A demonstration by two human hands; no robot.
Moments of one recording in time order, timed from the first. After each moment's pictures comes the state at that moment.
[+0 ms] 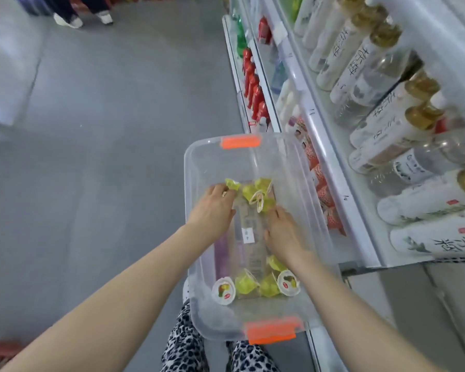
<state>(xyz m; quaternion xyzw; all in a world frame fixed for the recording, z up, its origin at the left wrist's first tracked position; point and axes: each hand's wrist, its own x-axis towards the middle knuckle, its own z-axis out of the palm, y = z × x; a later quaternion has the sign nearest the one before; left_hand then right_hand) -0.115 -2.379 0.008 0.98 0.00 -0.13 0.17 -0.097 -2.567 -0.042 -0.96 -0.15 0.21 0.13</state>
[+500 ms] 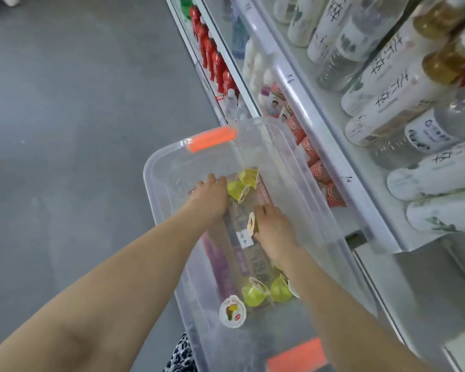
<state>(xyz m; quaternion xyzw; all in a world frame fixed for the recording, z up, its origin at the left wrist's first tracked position) -0.008 -2.376 -0.083 0.95 -0.03 -0.32 0.06 -0.079 -2.550 -0.099 -0.97 -0.13 0.21 0.06</state>
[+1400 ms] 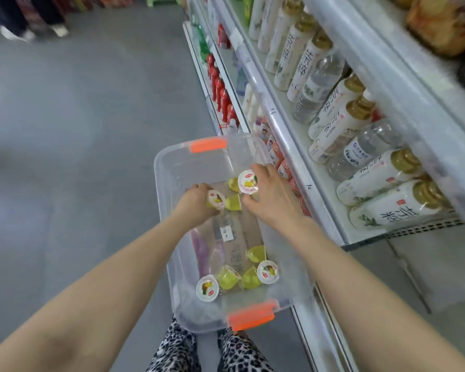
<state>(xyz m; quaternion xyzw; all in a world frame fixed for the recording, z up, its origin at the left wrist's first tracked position) -0.080 -2.385 -0.008 0.94 0.08 -0.20 0.27 -0.064 -2.577 0.063 -0.97 -0.17 0.07 0.17</state>
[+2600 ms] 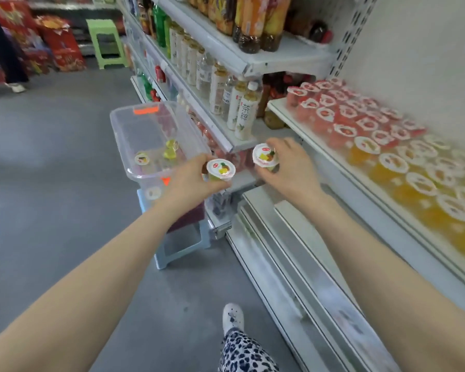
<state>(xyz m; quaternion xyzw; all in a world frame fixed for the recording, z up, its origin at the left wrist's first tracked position) -0.469 -2.587 0.165 0.89 -0.09 0.02 0.44 -0.473 -2.809 0.201 -0.97 -0.08 -0.16 0.18</state>
